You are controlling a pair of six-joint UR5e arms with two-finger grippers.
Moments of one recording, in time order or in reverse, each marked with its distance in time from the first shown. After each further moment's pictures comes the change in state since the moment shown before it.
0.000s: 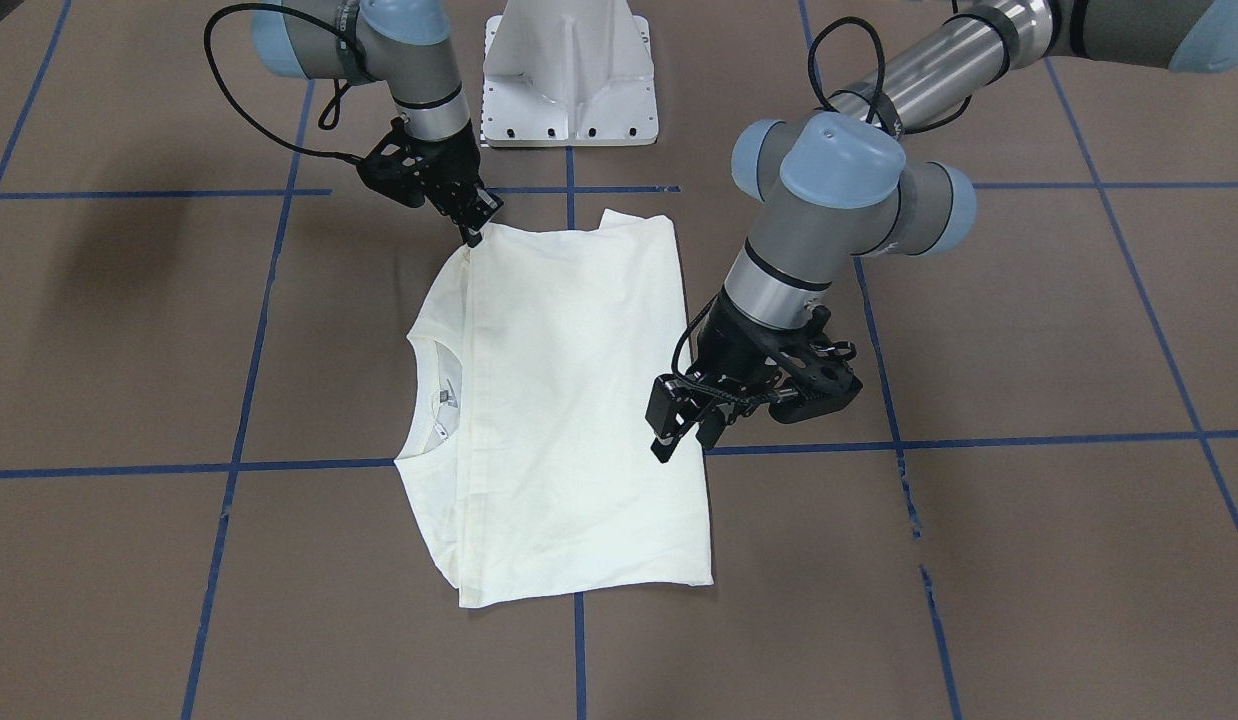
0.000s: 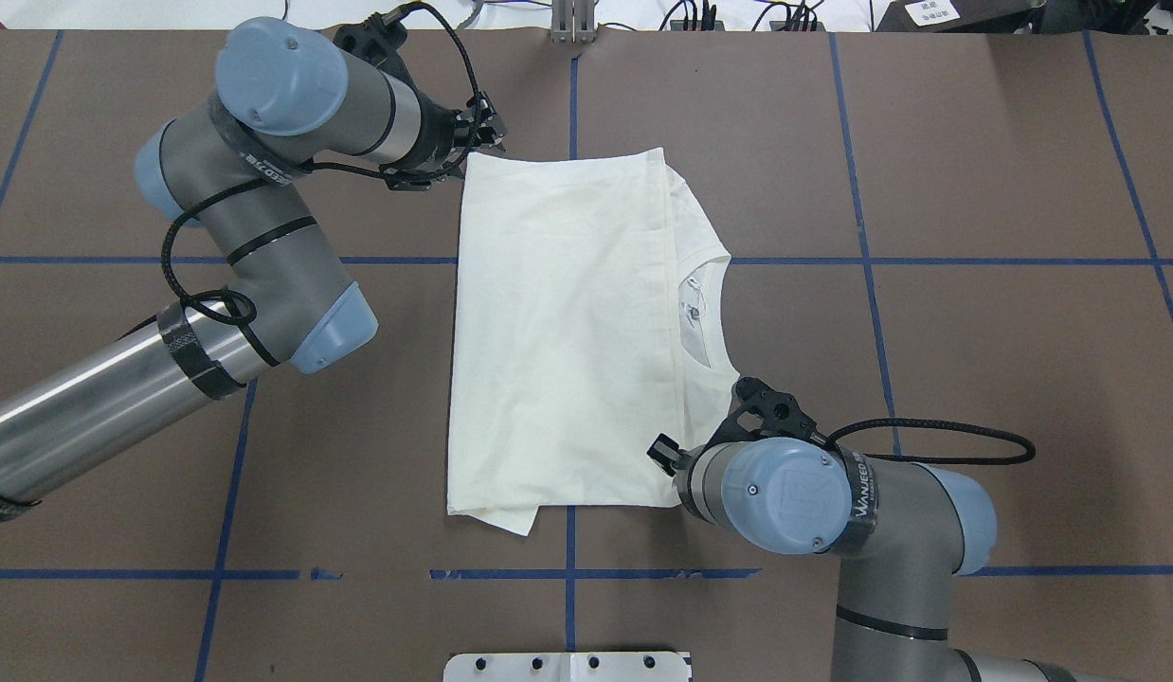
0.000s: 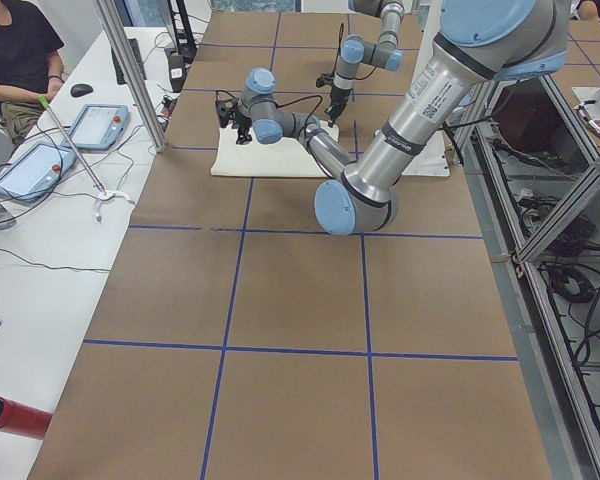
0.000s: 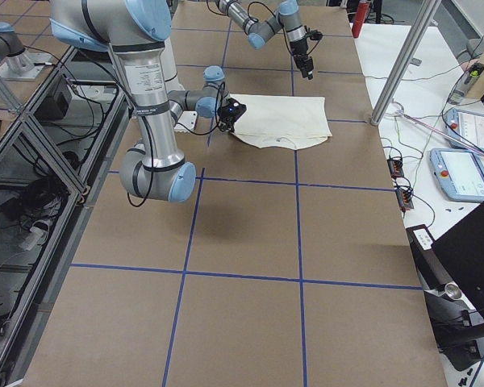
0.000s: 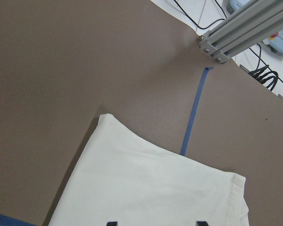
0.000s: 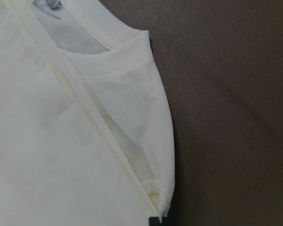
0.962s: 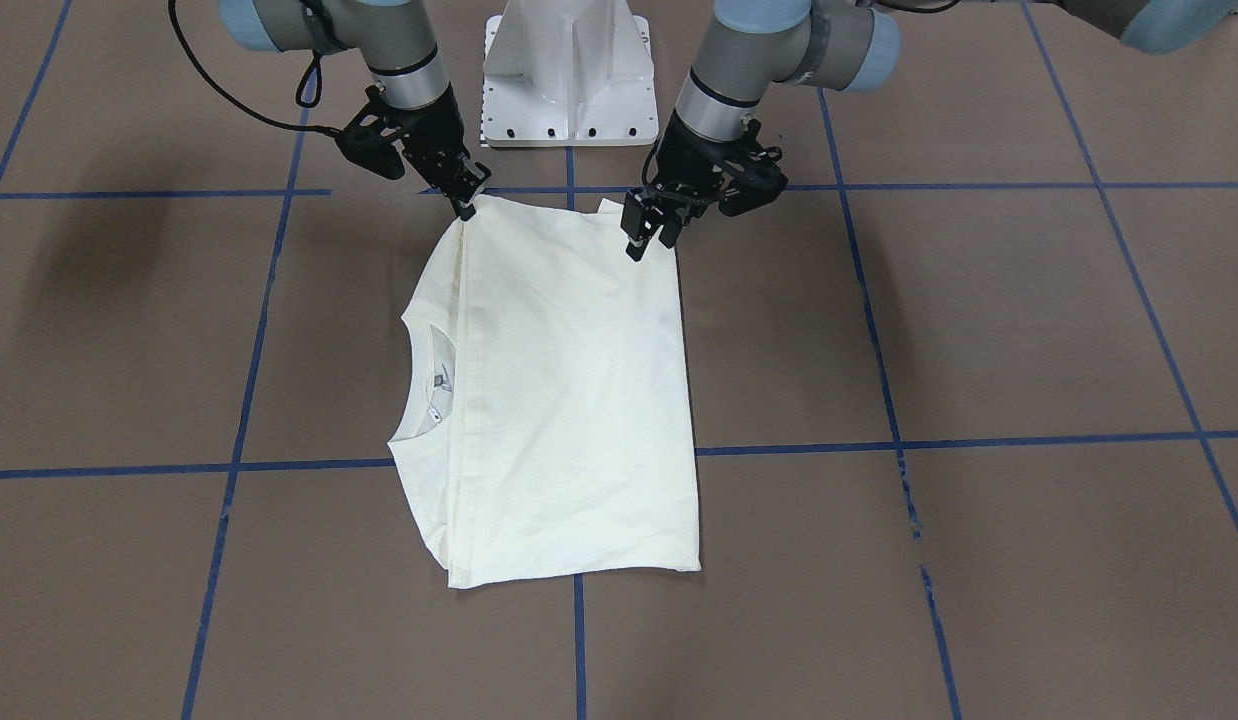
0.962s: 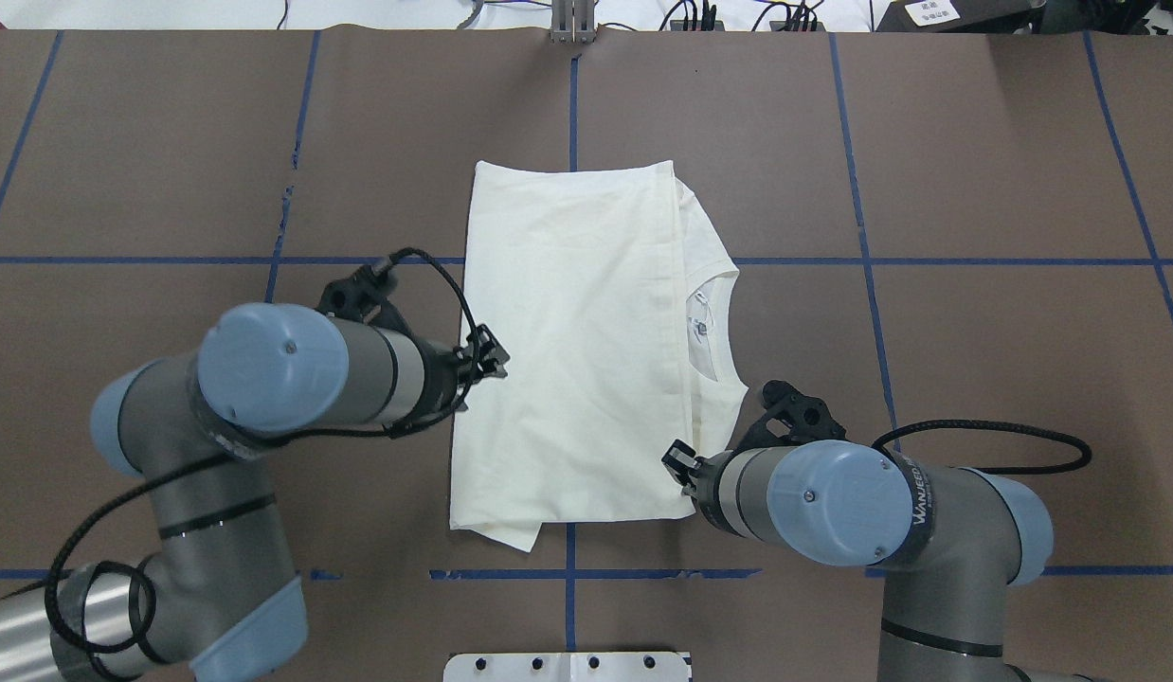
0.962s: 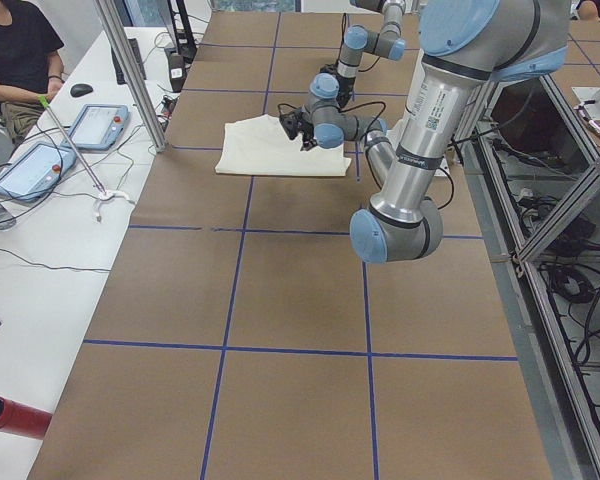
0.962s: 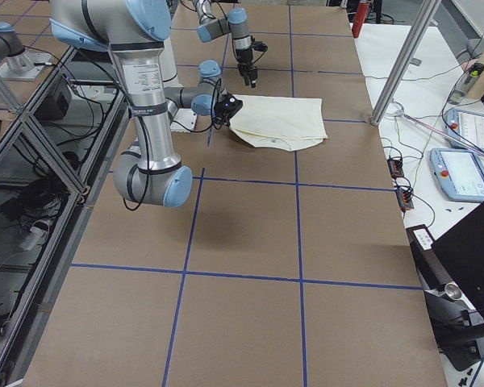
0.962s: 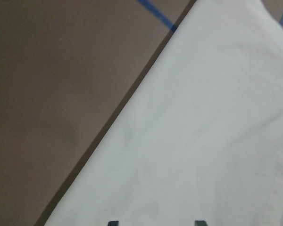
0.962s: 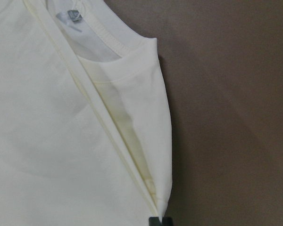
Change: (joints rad) left arm 0.415 0.289 -0.466 0.289 0.192 -0.379; right arm 0.000 -0.055 0.092 0.013 0.033 0.021
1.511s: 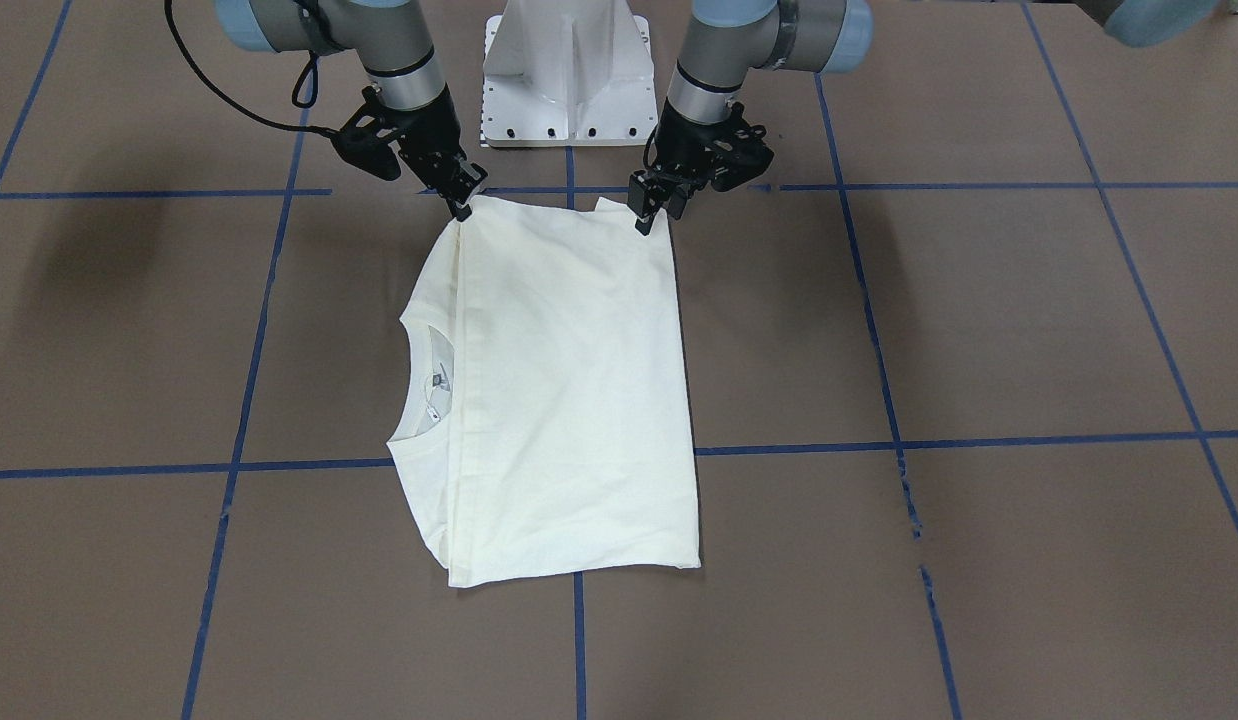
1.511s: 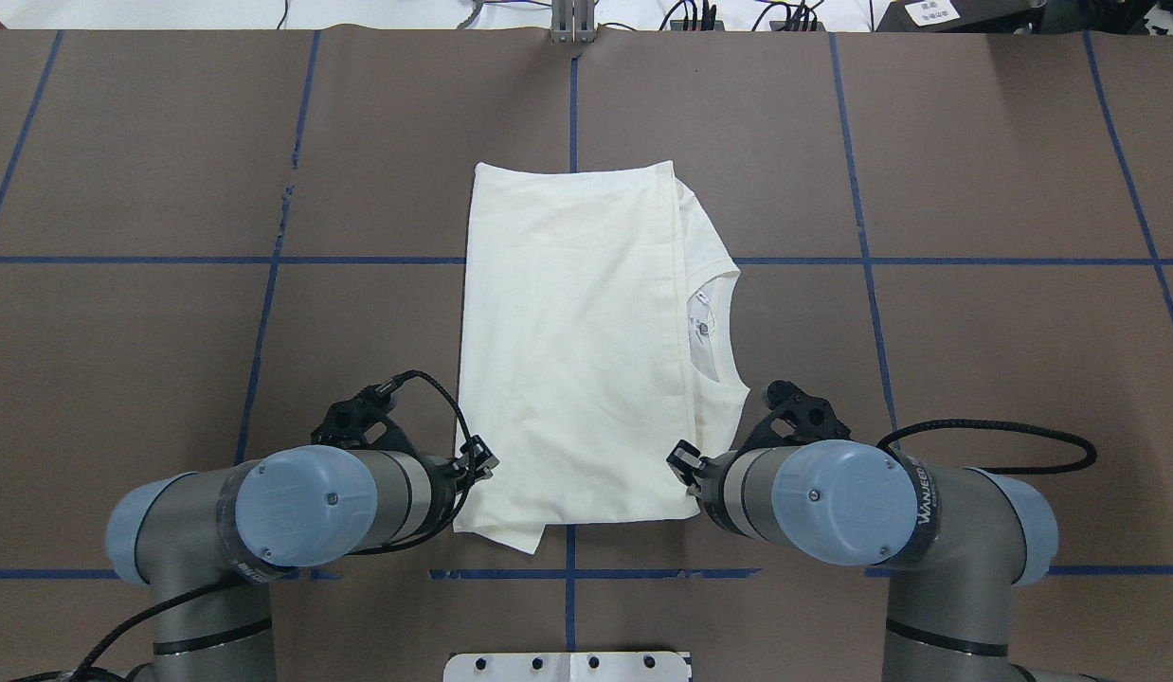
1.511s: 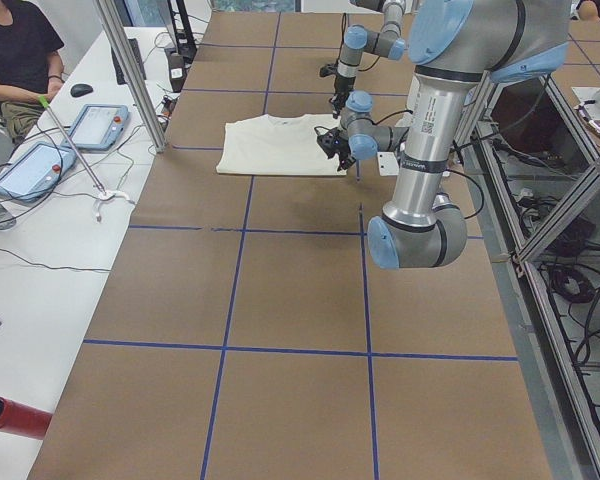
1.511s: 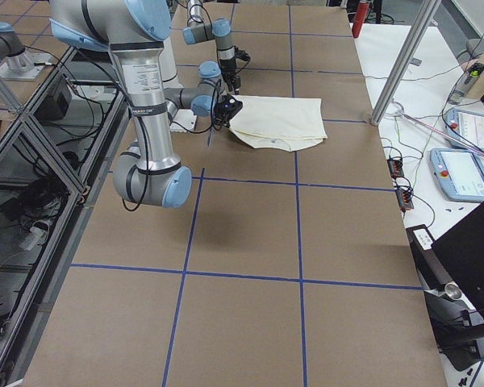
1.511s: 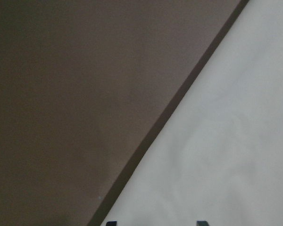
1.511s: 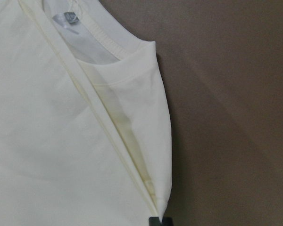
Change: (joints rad) left arm 0.097 0.056 -0.004 0.023 0.065 -0.061; right arm 0.001 -0.009 0.003 0.000 0.001 0.000
